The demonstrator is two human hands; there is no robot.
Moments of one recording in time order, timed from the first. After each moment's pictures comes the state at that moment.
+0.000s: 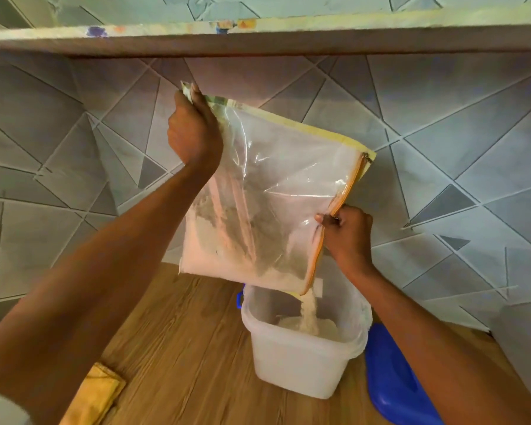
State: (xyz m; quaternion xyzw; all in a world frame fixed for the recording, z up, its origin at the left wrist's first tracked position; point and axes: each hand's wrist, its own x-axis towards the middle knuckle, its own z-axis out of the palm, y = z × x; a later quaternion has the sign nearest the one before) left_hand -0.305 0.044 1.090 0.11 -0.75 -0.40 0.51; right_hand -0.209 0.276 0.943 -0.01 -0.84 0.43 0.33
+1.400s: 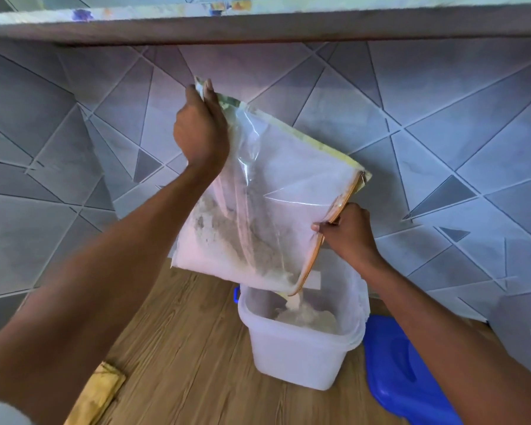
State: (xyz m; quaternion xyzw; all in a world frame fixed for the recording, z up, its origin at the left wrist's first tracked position) left_hand -0.308 0.053 1.077 0.05 -0.77 -0.36 0.52; right_hand -0.203 0.283 0.947 -0.06 -0.87 0.42 0.22
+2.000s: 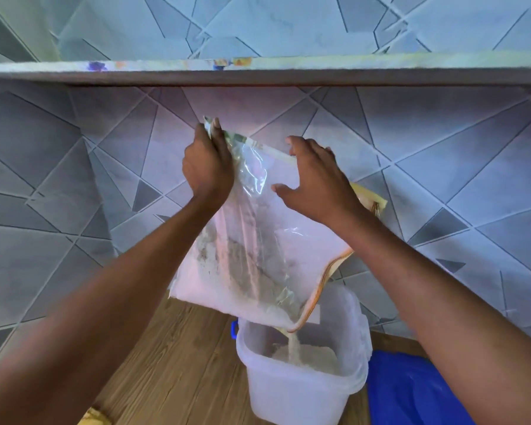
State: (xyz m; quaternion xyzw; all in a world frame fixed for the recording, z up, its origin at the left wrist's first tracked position) left_hand -0.303 0.061 1.081 -0.01 -0.75 -0.41 0.51; right_hand -0.211 0.236 1.083 0.13 -0.92 0.15 0.34
